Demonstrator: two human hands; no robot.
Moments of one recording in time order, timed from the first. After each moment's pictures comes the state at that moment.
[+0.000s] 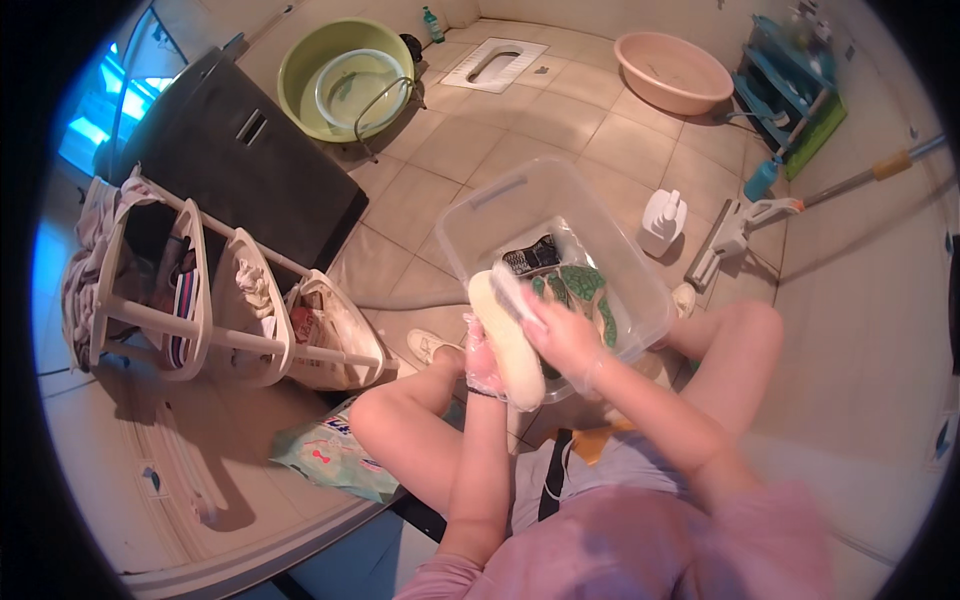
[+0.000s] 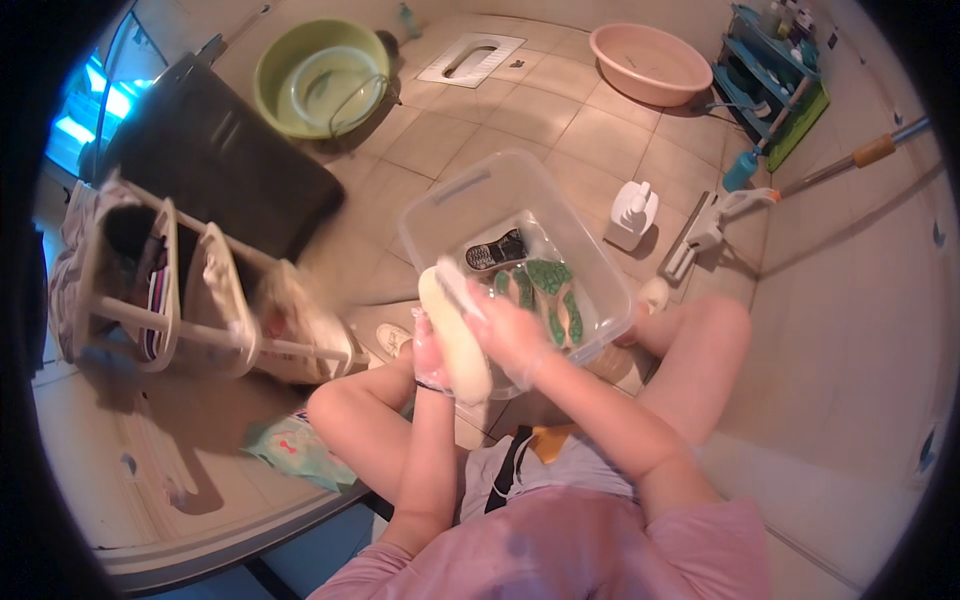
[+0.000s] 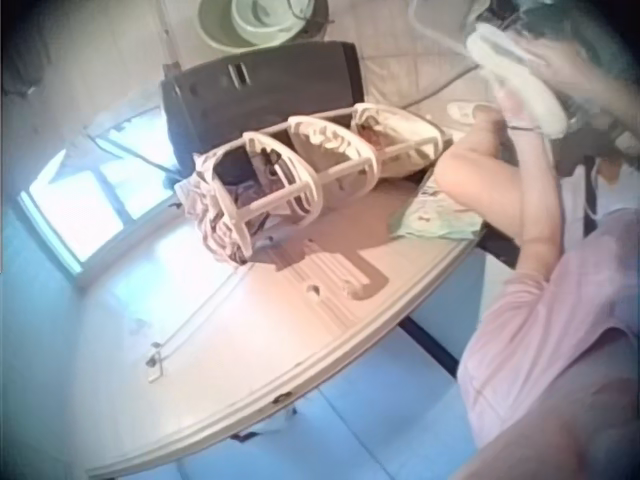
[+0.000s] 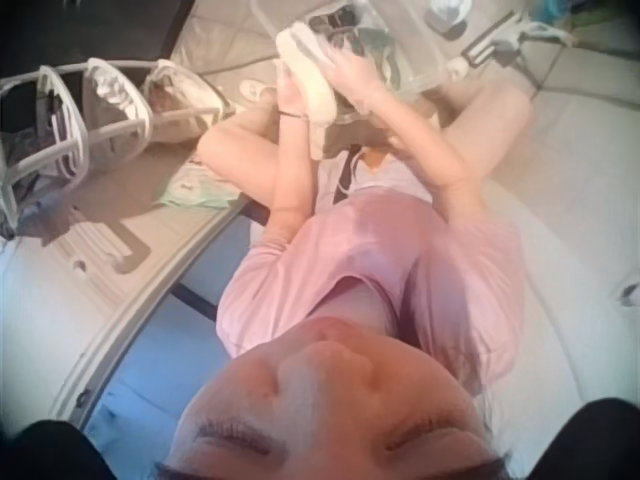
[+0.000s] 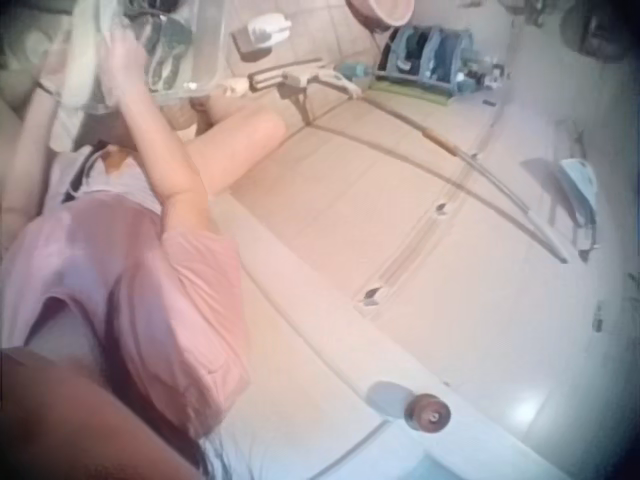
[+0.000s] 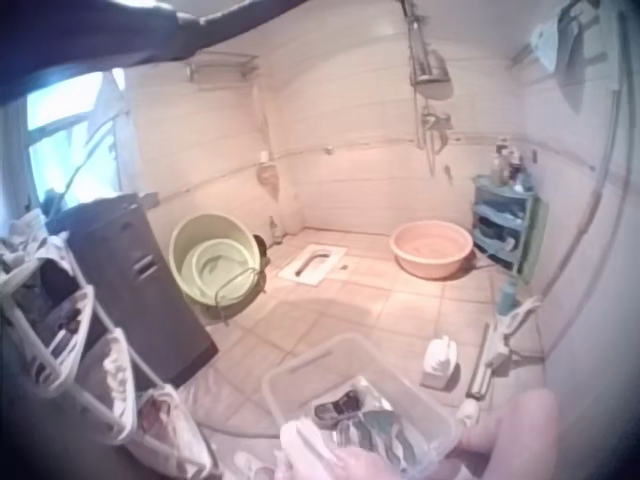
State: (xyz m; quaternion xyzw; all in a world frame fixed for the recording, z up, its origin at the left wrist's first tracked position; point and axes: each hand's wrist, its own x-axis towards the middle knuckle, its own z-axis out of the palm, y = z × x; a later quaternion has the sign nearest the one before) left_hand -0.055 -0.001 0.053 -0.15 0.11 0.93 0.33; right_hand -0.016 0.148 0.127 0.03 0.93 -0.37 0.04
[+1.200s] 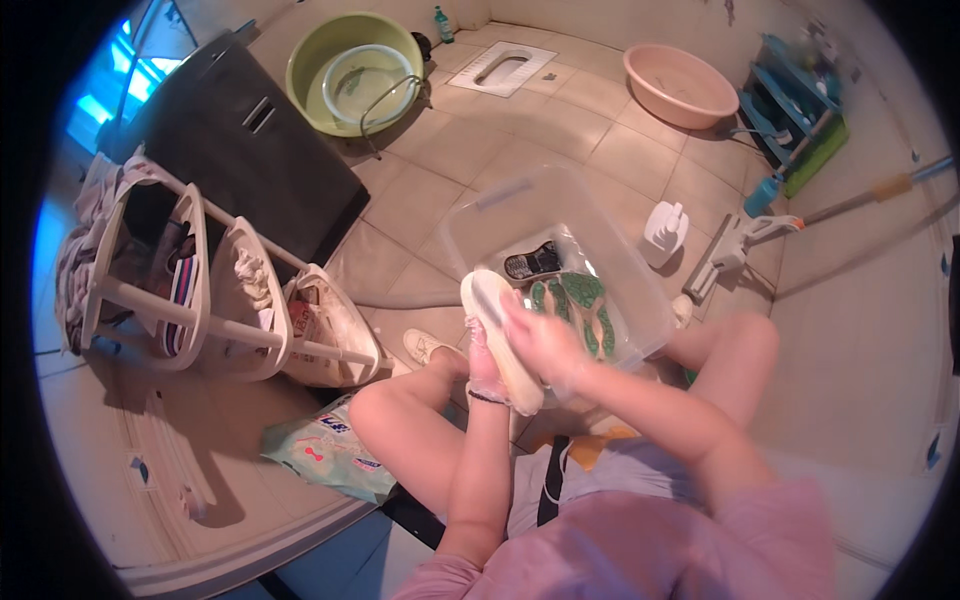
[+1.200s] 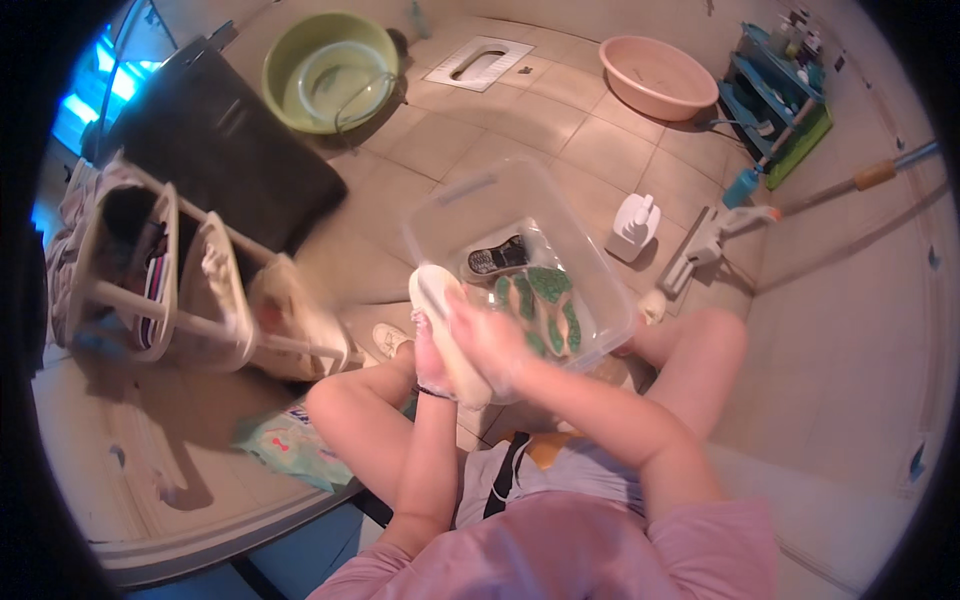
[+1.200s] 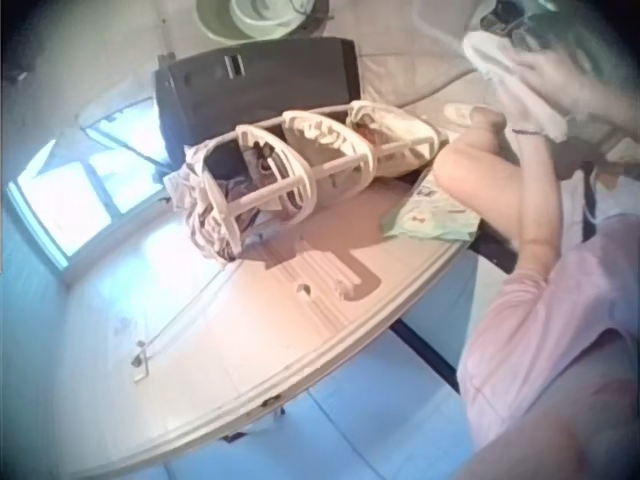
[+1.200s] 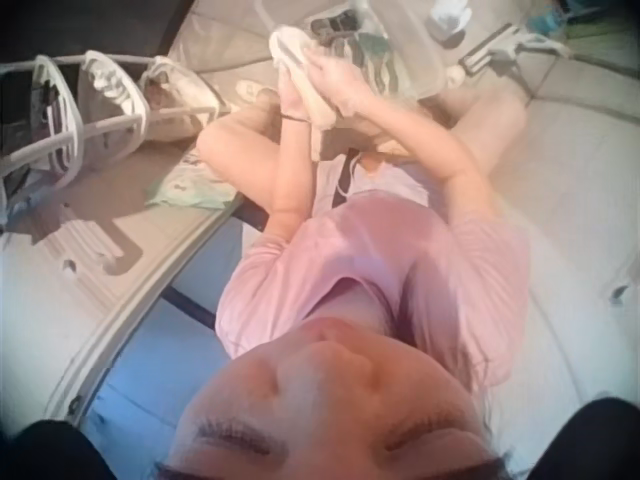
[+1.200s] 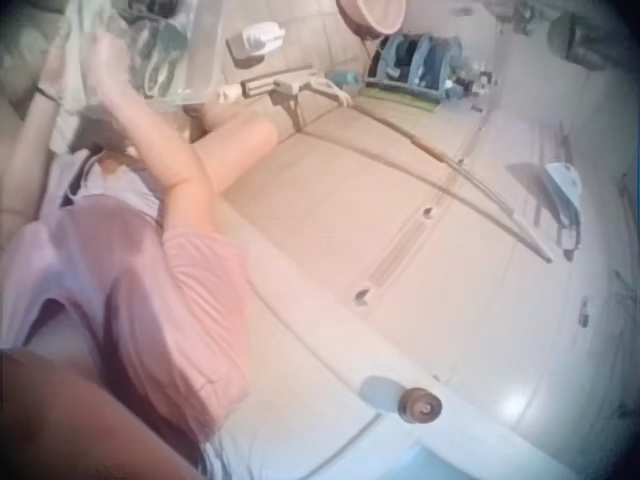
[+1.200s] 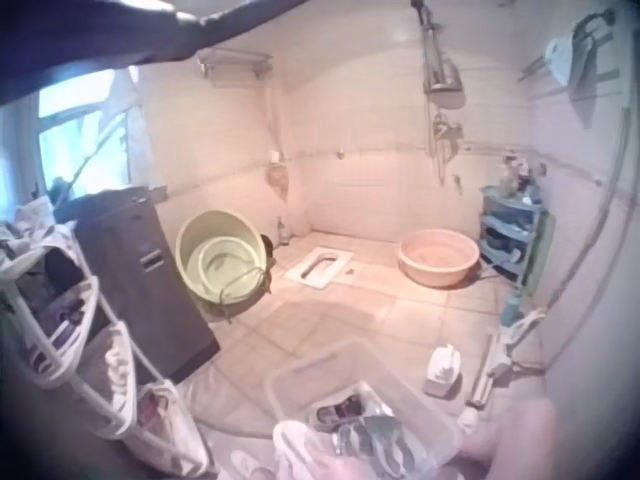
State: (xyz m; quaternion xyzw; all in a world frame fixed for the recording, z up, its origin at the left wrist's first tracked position) left_hand -0.052 0.014 0.071 -0.11 0.13 0.96 0.23; right_hand -0.025 0.124 0.140 0.06 0.88 -0.46 0.07
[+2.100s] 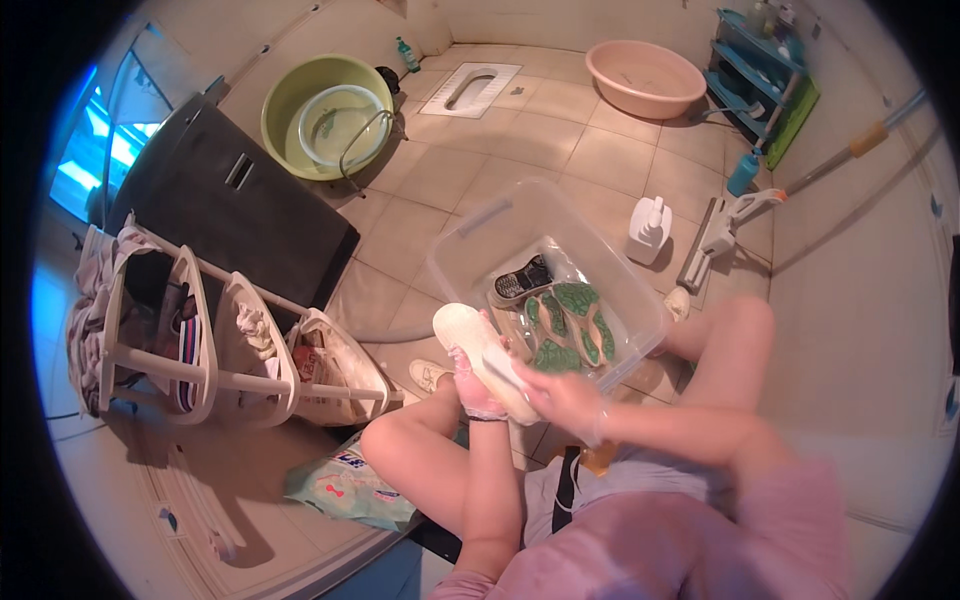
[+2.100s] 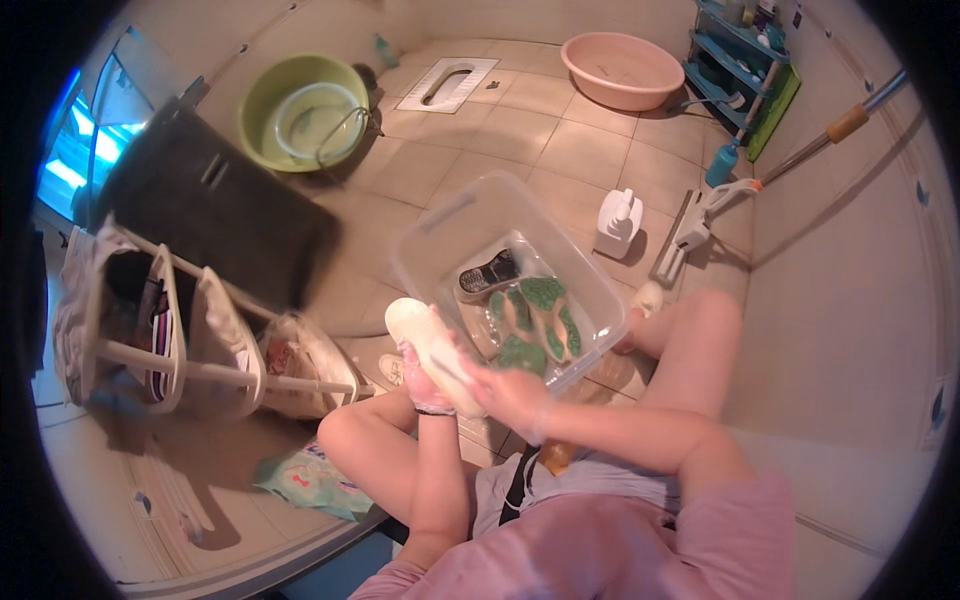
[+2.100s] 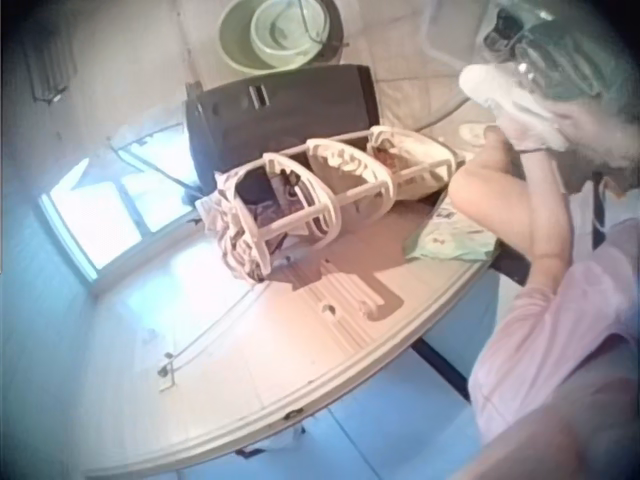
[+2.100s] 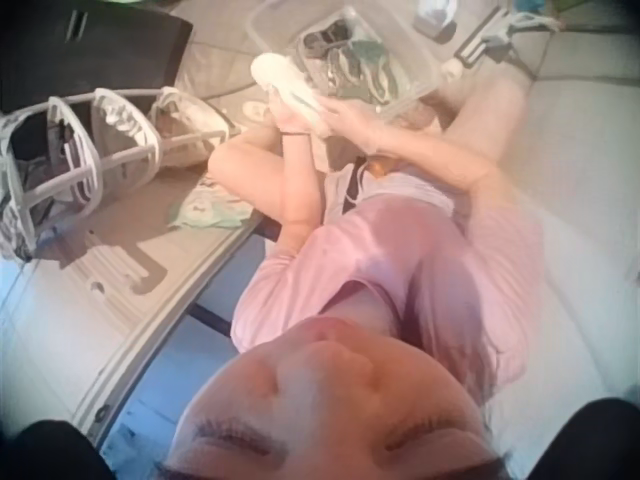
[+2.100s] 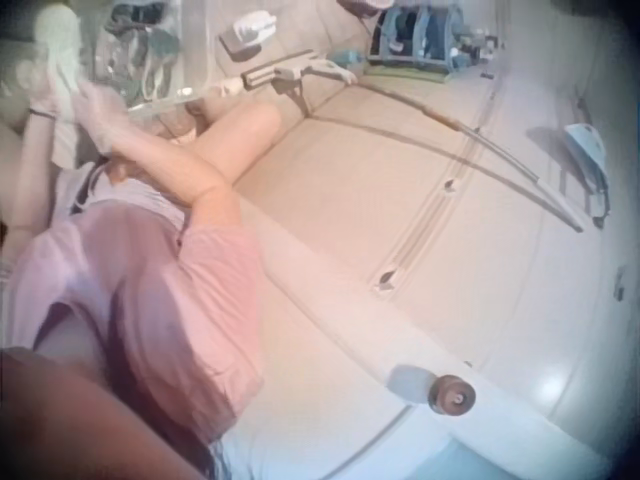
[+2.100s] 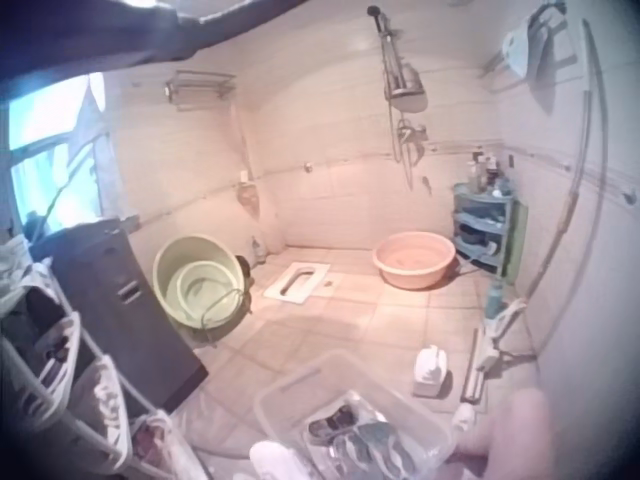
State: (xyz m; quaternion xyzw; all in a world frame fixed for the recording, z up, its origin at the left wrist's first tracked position) left_hand -0.057 -0.001 0.070 0.09 0.08 0.95 0.29; right_hand 0.033 0.141 0.132 0.00 0.89 -0.44 0.11
